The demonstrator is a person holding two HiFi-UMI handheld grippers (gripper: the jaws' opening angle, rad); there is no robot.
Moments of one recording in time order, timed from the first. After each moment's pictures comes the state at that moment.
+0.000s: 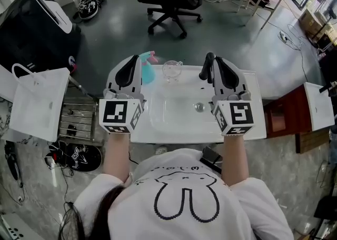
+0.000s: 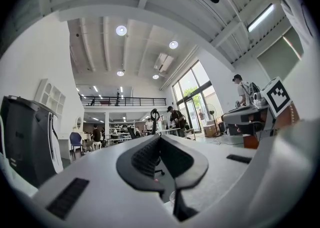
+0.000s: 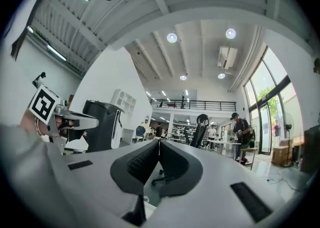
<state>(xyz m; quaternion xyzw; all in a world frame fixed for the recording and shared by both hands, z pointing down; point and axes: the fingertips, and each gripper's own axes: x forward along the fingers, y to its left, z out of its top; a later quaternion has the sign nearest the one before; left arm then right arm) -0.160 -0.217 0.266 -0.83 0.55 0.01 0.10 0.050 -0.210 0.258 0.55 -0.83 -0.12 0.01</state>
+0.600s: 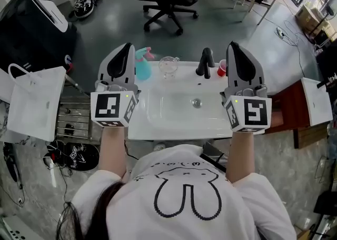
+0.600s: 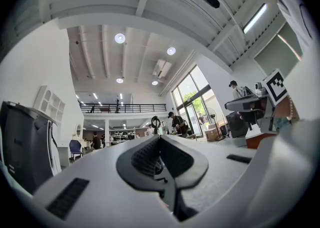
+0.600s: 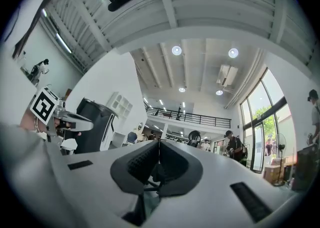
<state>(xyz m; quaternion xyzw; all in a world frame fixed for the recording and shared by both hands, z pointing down) -0.161 -0.217 0.236 -0.82 0.55 0.04 0.13 0.075 -0.191 0.196 0.57 -0.80 -0.20 -0.01</state>
